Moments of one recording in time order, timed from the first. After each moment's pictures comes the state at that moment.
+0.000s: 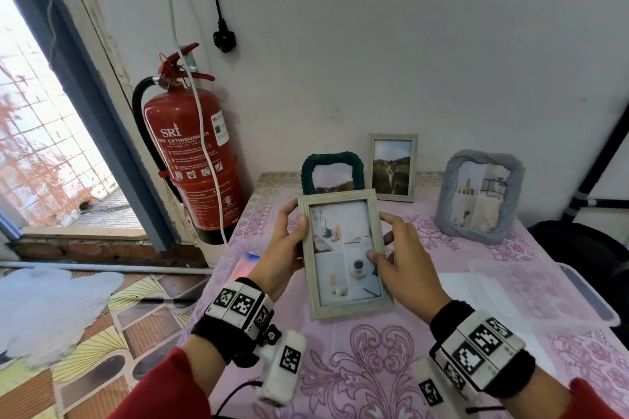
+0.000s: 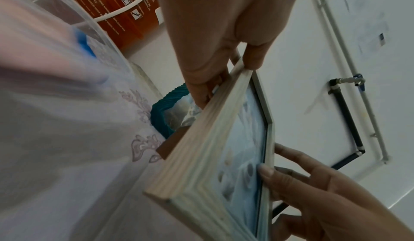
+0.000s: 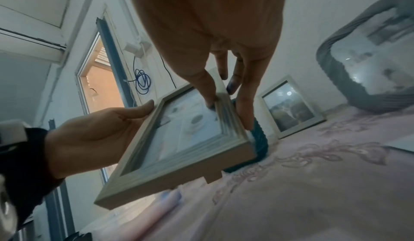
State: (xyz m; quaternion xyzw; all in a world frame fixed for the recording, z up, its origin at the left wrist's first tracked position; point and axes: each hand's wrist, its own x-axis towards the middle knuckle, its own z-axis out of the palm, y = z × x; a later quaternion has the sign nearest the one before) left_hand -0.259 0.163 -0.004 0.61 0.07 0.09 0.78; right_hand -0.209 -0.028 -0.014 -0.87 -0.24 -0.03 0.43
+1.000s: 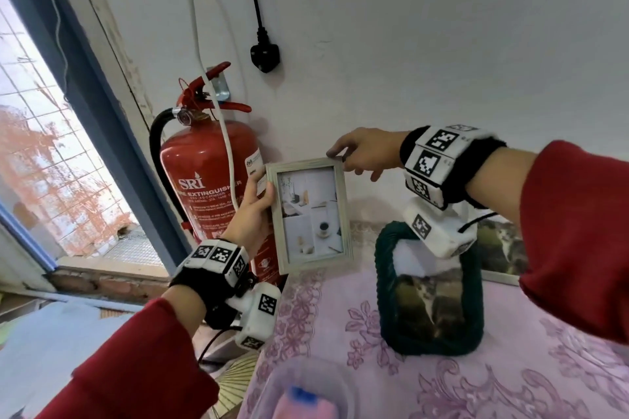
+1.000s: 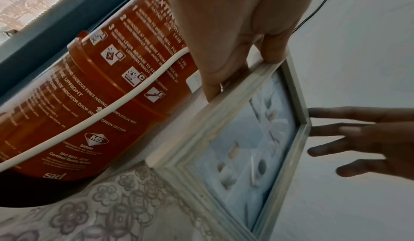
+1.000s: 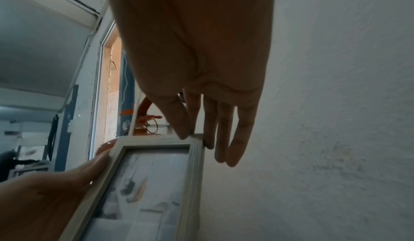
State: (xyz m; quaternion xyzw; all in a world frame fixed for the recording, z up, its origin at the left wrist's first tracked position) left_hand -0.085 0.401 0.029 0.62 0.06 0.22 0.75; right_hand 0.027 0.223 0.141 -0.88 -0.40 0.15 0.23
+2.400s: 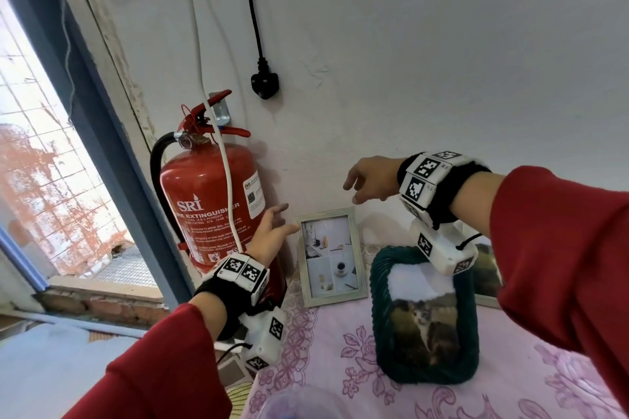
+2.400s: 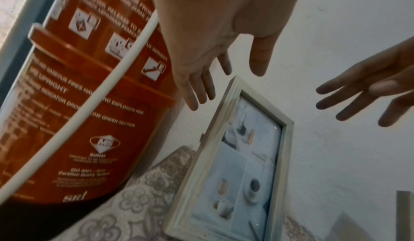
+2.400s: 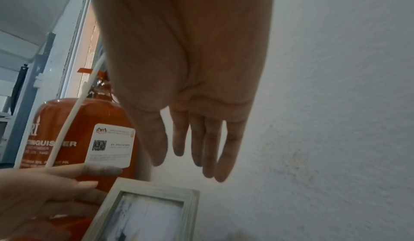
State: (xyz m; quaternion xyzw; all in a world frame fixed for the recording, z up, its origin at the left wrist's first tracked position) left_hand -0.055 0.395 0.021 0.75 0.21 0.19 0.59; right_hand 0.047 0.217 0.138 -0.90 -0.41 0.10 0.08
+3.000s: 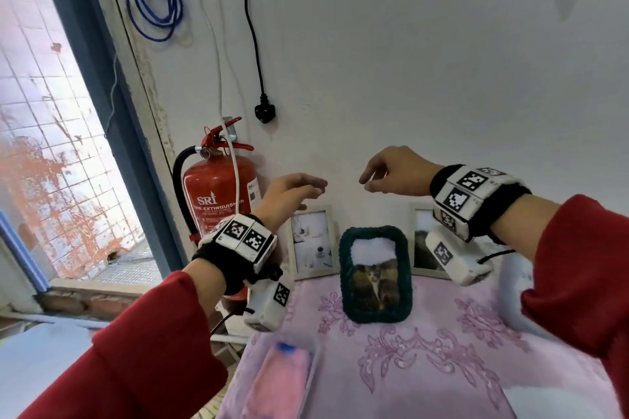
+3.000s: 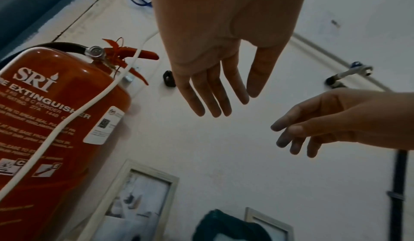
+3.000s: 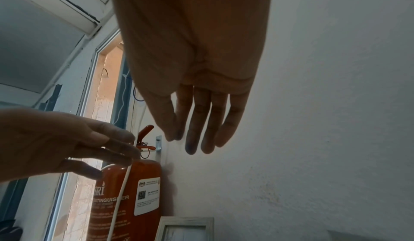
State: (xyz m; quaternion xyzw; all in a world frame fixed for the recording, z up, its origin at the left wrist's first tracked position) left_hand -0.159 0.274 0.146 0.82 0.04 0.19 0.53; right_hand -0.057 0.085 0.188 -0.88 -0.41 -0.03 0.23
